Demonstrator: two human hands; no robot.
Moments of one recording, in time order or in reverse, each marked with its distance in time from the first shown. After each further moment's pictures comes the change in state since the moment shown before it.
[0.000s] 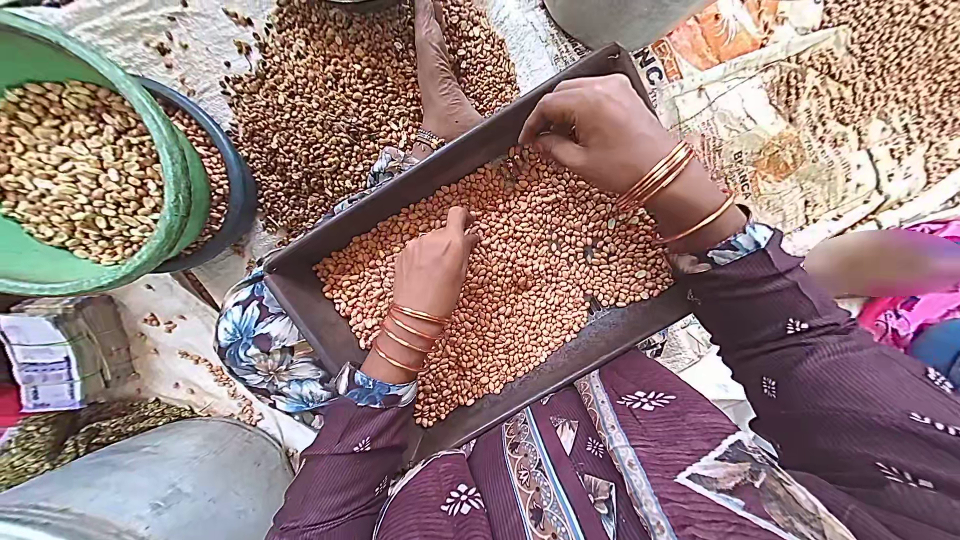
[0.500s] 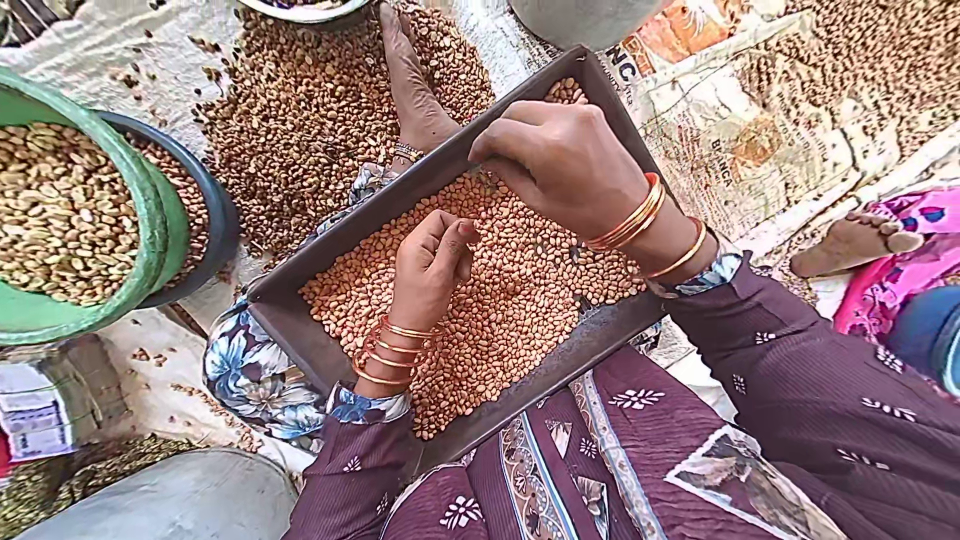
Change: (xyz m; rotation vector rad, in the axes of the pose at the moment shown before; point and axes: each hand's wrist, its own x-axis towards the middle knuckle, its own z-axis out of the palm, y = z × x) left_hand 0.012 0.002 0.009 -1.204 0.102 0.107; right_hand -0.010 -0.048 0.005 -0.125 0.230 -0.187
